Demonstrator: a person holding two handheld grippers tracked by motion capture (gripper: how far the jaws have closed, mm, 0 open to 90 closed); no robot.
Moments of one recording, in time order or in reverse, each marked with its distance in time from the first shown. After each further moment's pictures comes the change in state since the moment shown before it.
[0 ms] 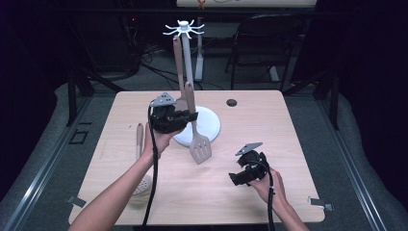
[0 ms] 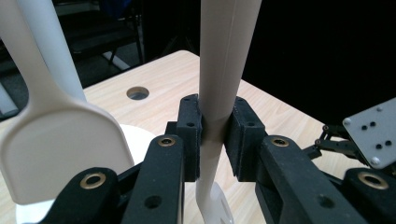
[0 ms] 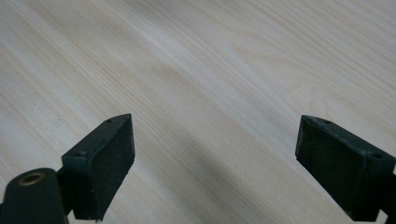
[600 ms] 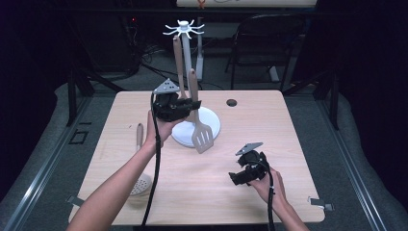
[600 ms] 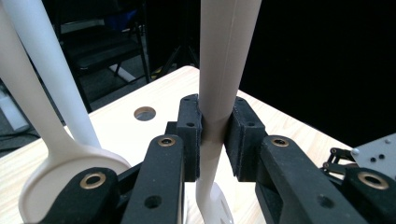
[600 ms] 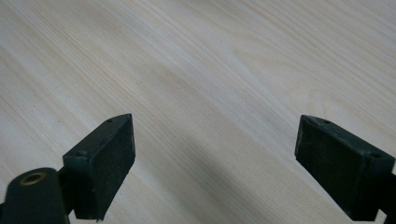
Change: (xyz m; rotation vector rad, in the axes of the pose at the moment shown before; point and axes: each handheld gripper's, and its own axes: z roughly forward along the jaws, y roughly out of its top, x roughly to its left) left arm 0.003 0.031 0.006 -0.012 0.014 0.038; right arm 0.000 0.000 -0.001 -0.003 -0.012 -0.006
